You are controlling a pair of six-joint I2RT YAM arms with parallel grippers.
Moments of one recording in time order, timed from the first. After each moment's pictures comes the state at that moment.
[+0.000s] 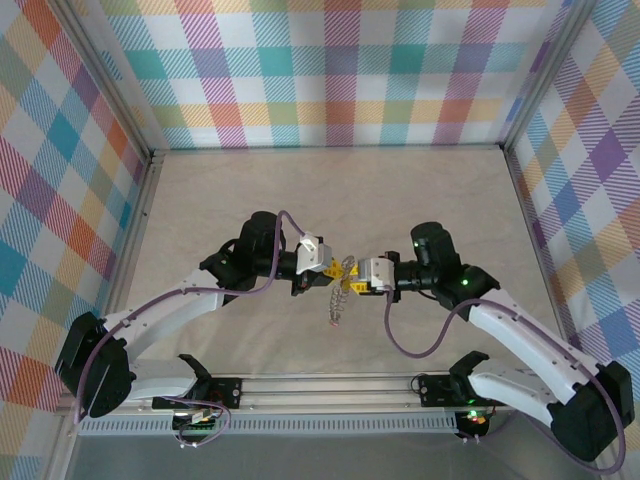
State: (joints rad) left arm -0.70 1.25 0.86 -0.07 0.79 0.45; right arm 0.59 0.95 0.73 -0.35 -0.68 -0.85
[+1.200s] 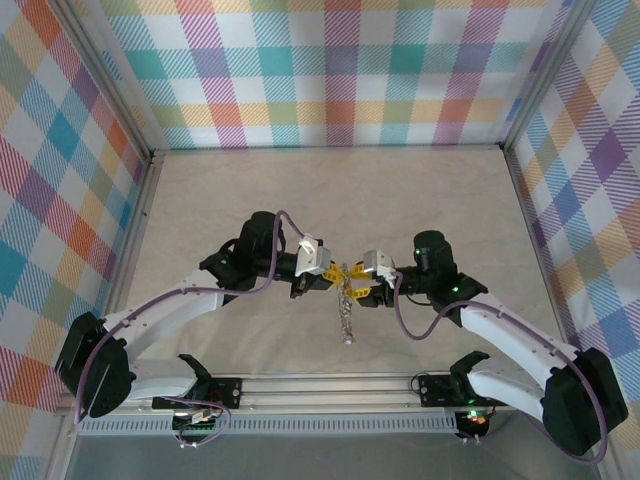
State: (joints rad) left arm -0.70 1.25 0.86 -0.08 0.85 0.46; right arm 0.54 1.03 0.55 0.01 -0.92 -0.47
